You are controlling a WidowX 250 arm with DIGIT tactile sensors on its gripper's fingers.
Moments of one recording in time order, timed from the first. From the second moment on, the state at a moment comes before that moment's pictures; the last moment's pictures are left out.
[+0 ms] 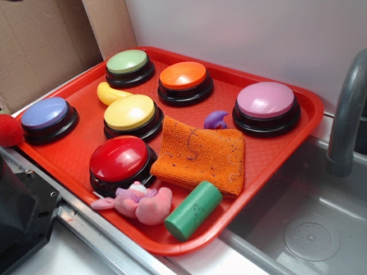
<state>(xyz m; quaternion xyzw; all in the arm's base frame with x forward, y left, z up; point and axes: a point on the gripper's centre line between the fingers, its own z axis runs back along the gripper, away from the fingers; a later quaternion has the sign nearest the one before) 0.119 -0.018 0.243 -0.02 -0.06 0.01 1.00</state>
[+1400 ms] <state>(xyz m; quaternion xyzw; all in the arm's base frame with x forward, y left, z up) 0.212 0.040 0.138 0.00 -0.11 0.56 0.82</state>
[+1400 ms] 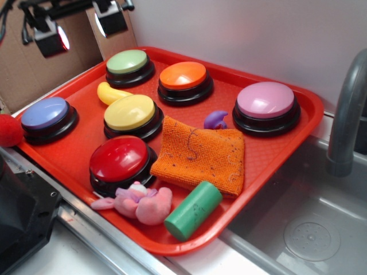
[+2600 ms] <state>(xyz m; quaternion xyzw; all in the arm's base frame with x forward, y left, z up) 0.248 0.091 0.026 0.03 -0.09 0.66 0.74</state>
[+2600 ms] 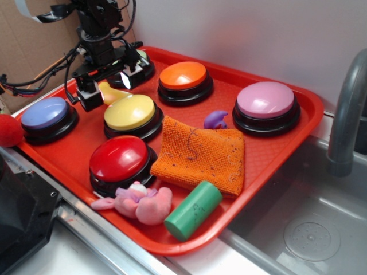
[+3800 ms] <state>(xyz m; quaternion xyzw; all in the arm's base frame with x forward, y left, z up) 0.248 0.096 0.048 0.05 -0.08 0.63 0.77</state>
